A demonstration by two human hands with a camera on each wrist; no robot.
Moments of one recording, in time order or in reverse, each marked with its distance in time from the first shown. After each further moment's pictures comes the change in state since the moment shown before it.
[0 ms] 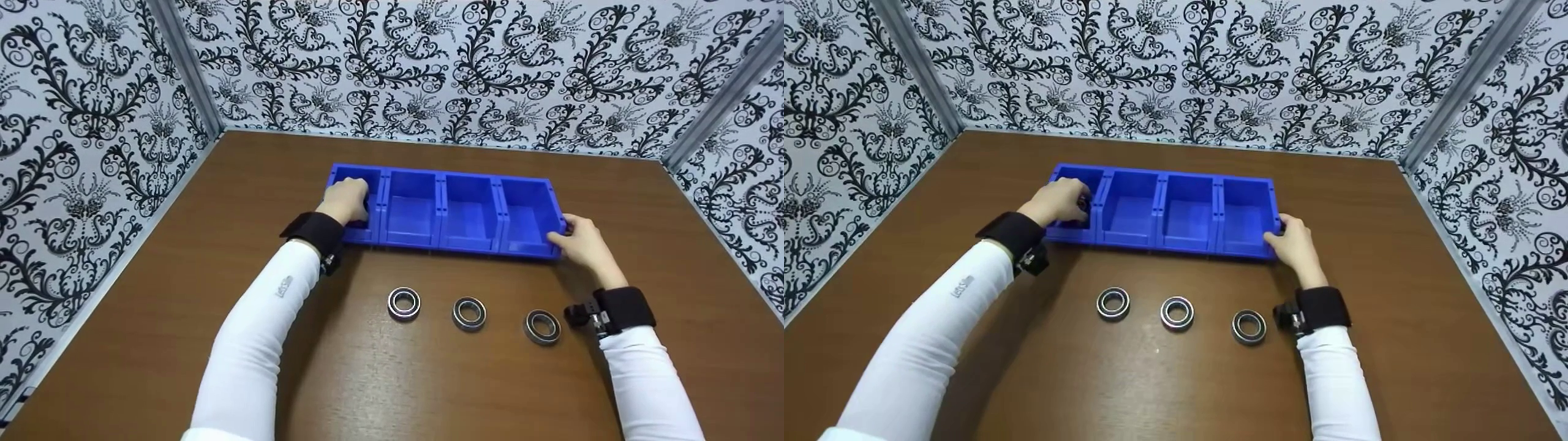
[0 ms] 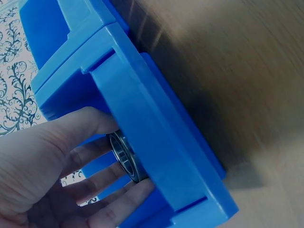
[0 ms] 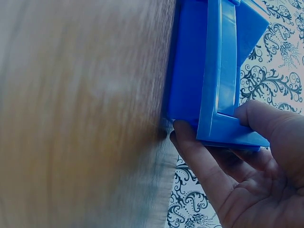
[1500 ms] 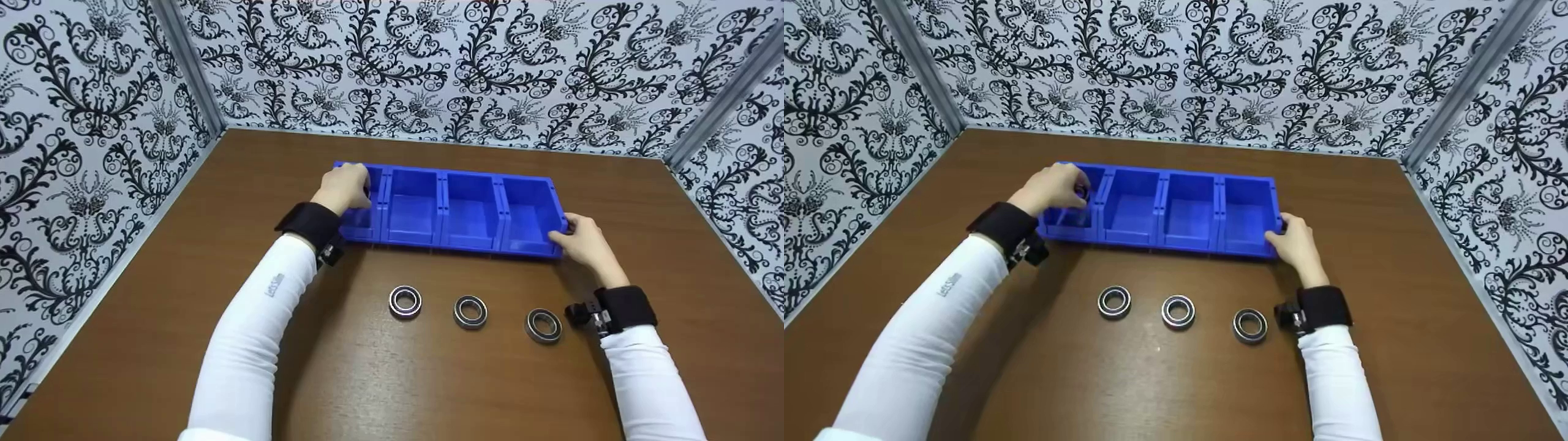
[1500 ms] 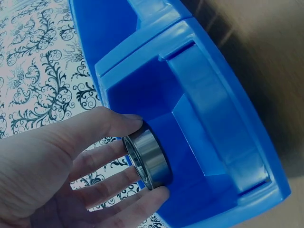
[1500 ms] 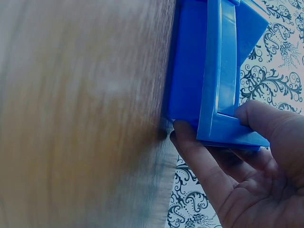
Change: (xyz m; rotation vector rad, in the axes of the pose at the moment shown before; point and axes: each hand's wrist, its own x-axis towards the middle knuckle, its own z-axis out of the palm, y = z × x) left_hand -0.008 0.005 -0.029 -0.046 0.044 0.002; right_hand -0.001 -0.001 -0.001 -0.006 -0.021 0.019
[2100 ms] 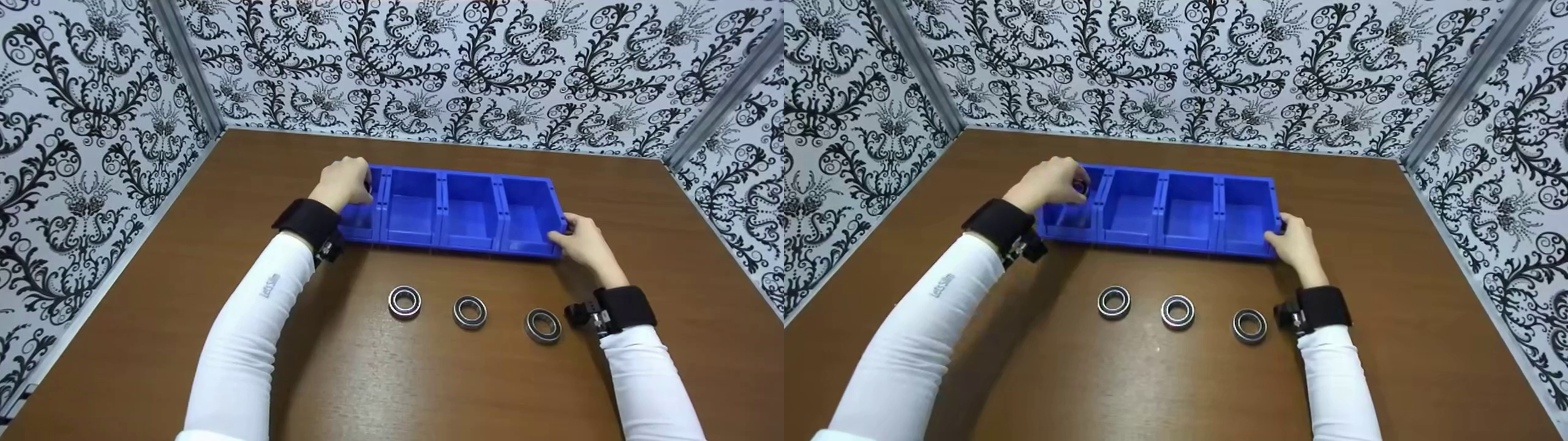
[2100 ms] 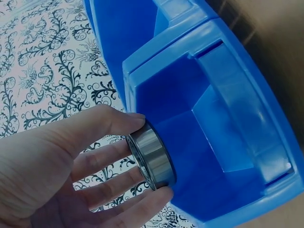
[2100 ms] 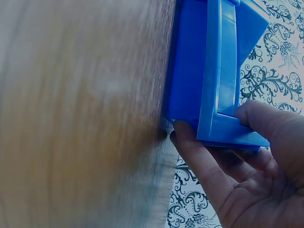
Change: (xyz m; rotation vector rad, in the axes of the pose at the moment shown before) left_hand -0.002 0.006 -0.011 0.017 0.009 0.009; right_hand 0.001 0.003 0.000 0.006 0.002 0.004
